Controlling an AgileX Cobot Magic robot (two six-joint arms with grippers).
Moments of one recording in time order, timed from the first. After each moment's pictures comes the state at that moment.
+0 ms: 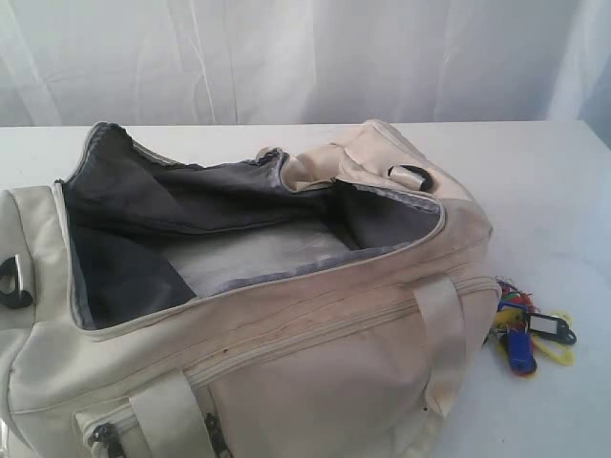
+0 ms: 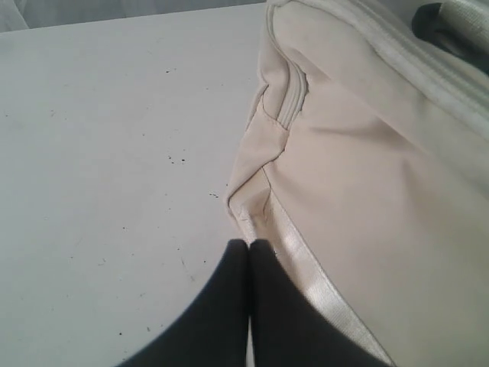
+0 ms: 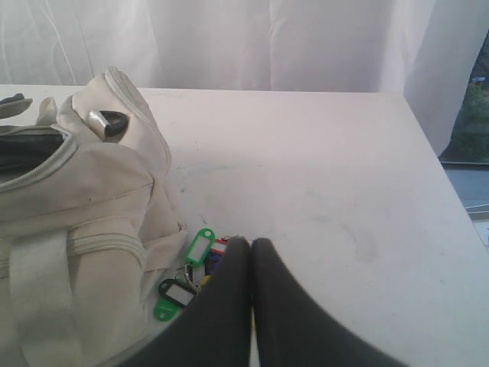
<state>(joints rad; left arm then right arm) 0.04 0.00 0.02 -0.16 0.39 0.24 0.52 0.15 -0.46 -0.40 0.74 0.39</state>
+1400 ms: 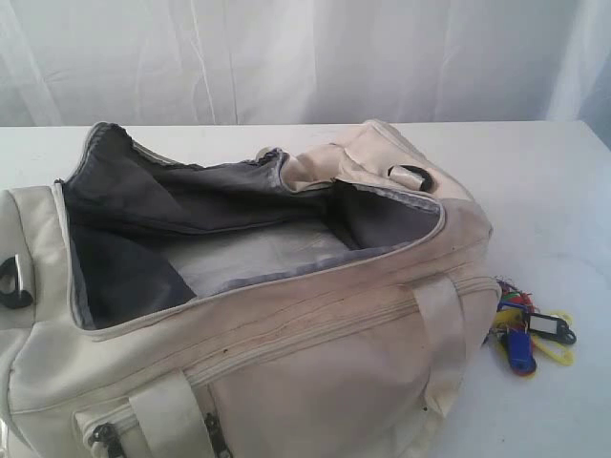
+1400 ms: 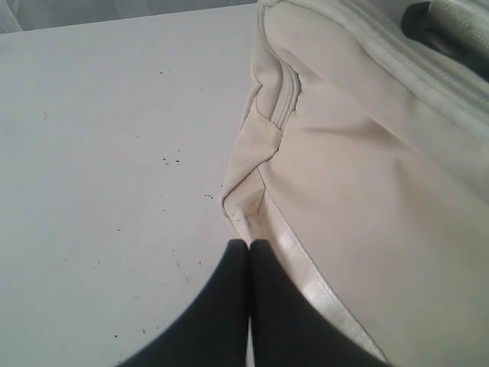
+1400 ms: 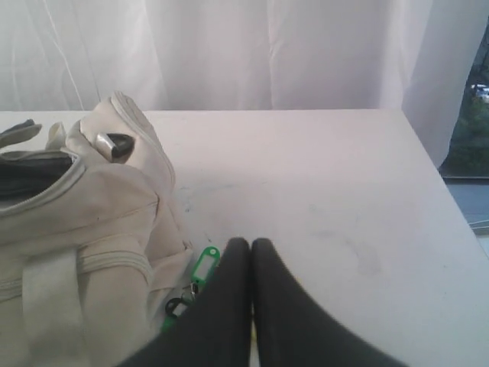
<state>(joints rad) 0.02 0.00 0.02 -0.16 0.39 0.24 0.52 0.08 -0.46 -0.40 0.74 0.40</state>
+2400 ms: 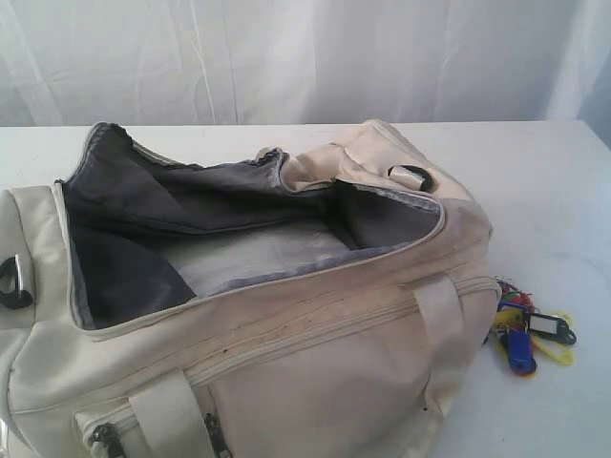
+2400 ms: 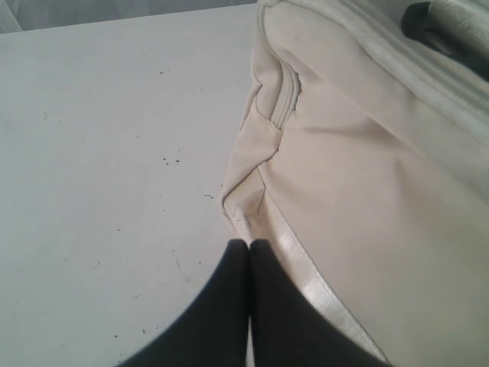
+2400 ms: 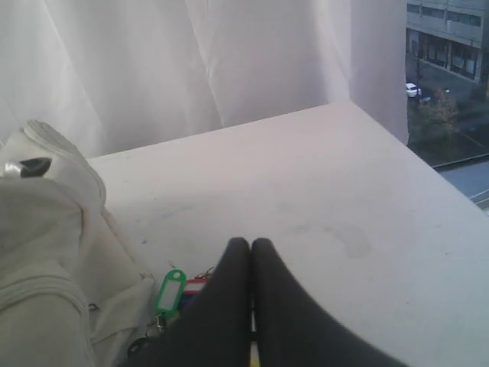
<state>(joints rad) 0.02 0.00 0.02 -0.16 0.39 0.24 0.15 0.00 -0.06 -0.23 0.28 0.39</state>
